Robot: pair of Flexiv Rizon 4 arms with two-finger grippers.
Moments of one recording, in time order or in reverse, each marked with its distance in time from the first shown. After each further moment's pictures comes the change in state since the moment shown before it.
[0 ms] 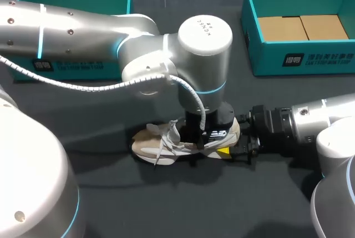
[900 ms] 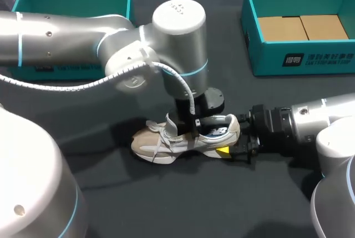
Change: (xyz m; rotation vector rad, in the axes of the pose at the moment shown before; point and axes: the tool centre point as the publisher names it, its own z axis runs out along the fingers) left arm -0.013 0.008 -0.016 0.116 0.109 -0.096; right arm -0.001 0.001 0.000 -0.001 0.000 0.002
